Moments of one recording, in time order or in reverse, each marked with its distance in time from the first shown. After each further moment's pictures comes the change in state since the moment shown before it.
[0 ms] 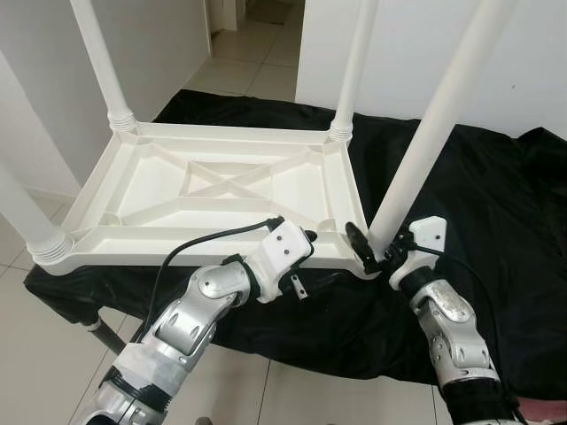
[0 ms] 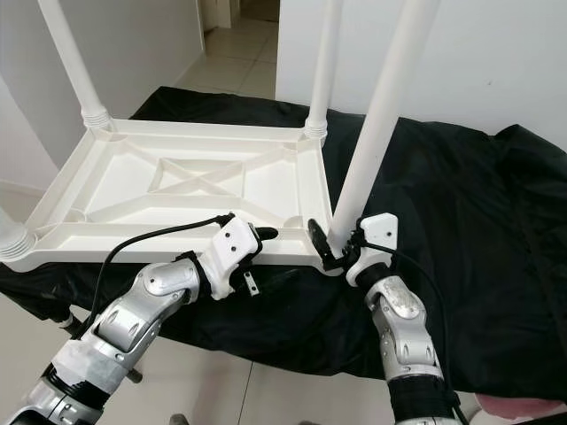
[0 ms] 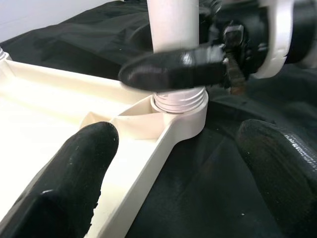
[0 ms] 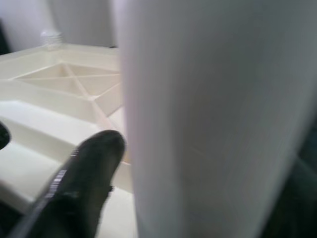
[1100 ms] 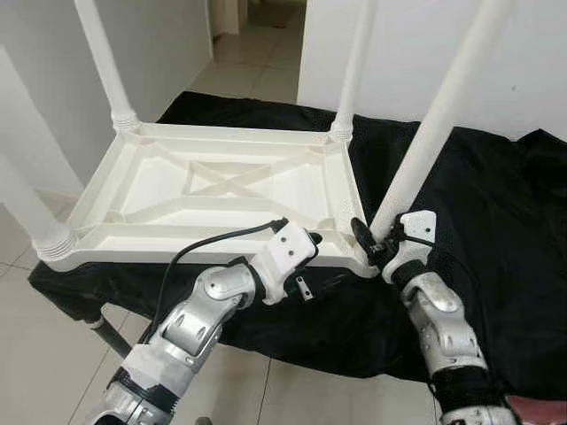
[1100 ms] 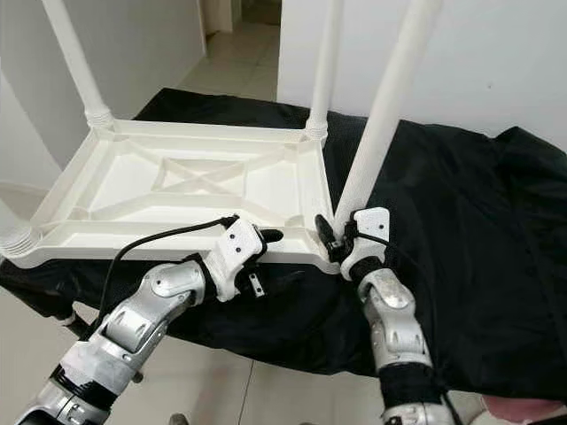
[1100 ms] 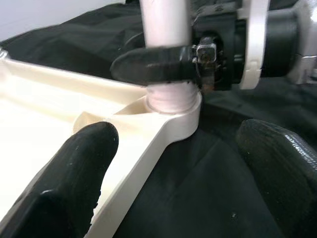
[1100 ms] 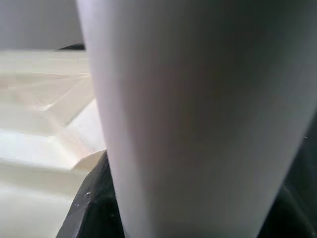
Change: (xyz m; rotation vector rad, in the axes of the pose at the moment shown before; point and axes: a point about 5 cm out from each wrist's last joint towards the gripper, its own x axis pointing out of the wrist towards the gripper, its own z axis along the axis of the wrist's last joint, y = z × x) left arm 0.004 -0.001 -0.004 -0.018 -0.004 0.000; right arm 0.001 0.010 -0.007 0.071 0.027 -0.356
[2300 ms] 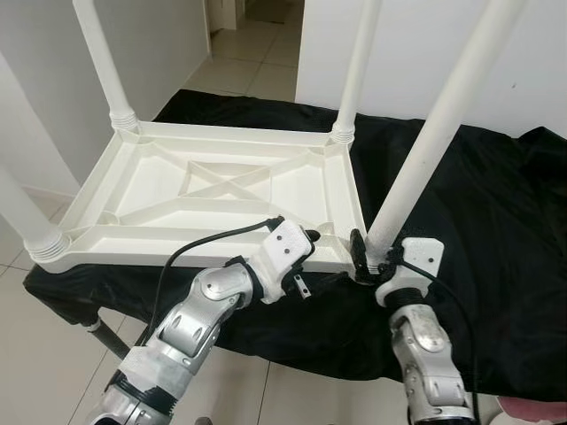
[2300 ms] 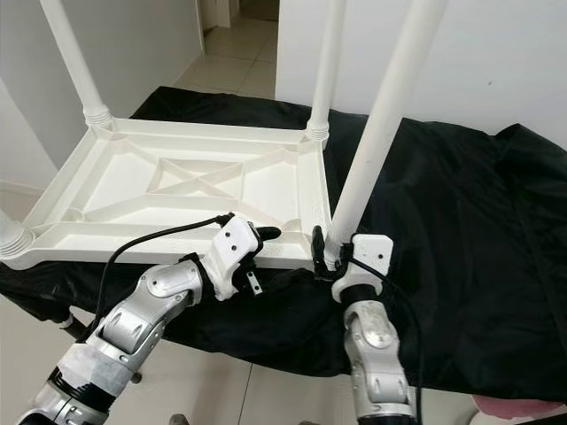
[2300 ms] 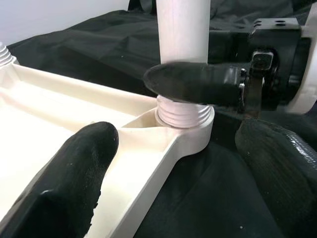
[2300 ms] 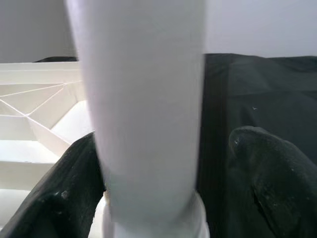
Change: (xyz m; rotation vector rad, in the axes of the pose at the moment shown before) left arm -0.004 0.000 0.003 -0.004 -0.039 0.024; right arm -0.034 0.009 0.004 -0.007 -0.079 -0.049
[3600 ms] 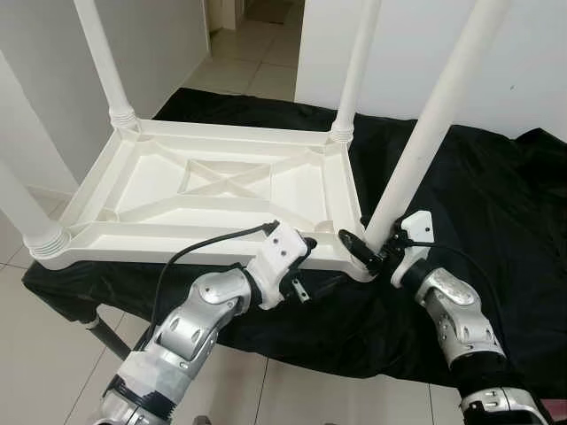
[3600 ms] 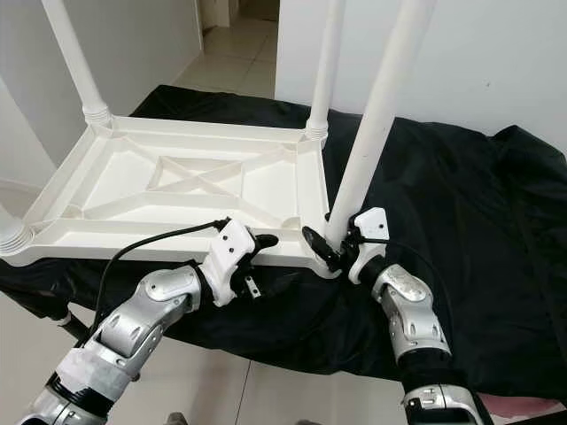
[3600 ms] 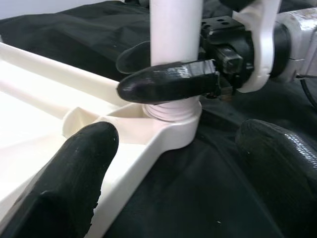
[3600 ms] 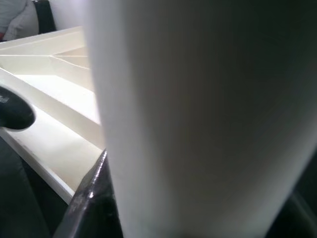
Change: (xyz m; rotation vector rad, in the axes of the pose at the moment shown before) left arm 0.001 -0.001 -0.002 -0.100 0.023 -0.022; right arm 0.047 -0.026 -0.008 -0.057 0.114 0.574
